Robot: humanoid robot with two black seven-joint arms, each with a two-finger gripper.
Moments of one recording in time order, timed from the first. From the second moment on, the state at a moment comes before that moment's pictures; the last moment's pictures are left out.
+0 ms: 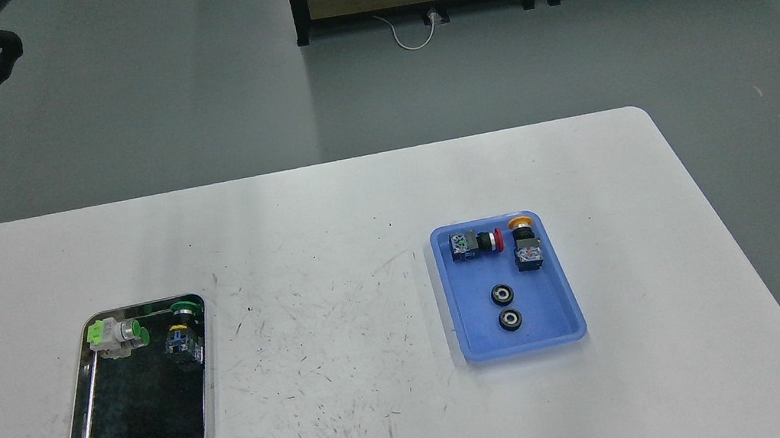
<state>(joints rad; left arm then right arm) -1.39 0.46 -0.33 -0.66 0.08 0.07 0.11 1.30 -0.53 0.37 0.21 -0.16 0.22 0.24</state>
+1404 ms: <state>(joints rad) -1.18 0.89 -0.25 -0.82 0.12 -0.30 -0.10 1.09 -0.55 0.20 0.72 -0.48 0.58 0.24</state>
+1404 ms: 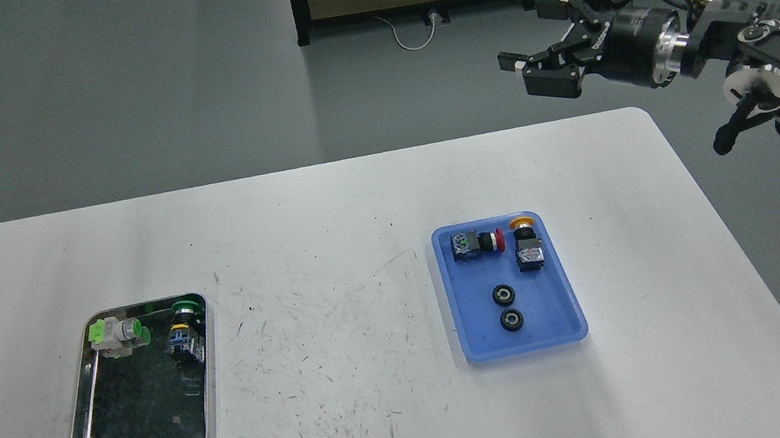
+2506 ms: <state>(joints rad) -1.05 1.03 -0.26 -0.93 0.15 -0.31 -0.12 0.84 -0.42 -0.06 0.74 -0.65 0.58 0.22</state>
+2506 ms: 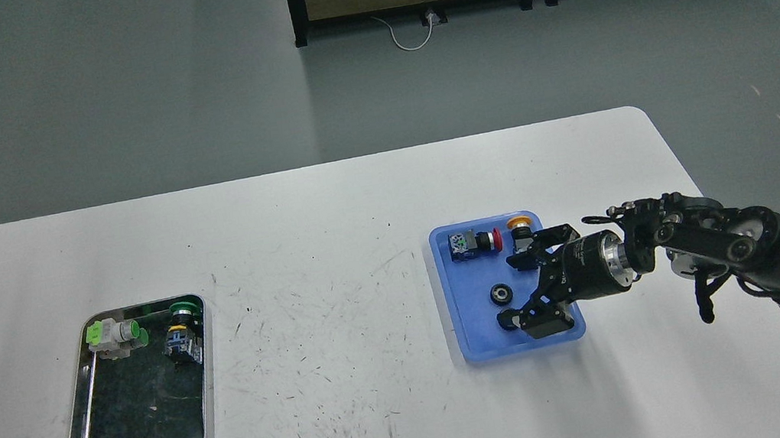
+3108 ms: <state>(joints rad) -1.05 1.09 -0.27 -0.94 0.15 -0.31 -0.13 0.81 -0.32 -0.06 0.62 -0.66 0.58 0.22</state>
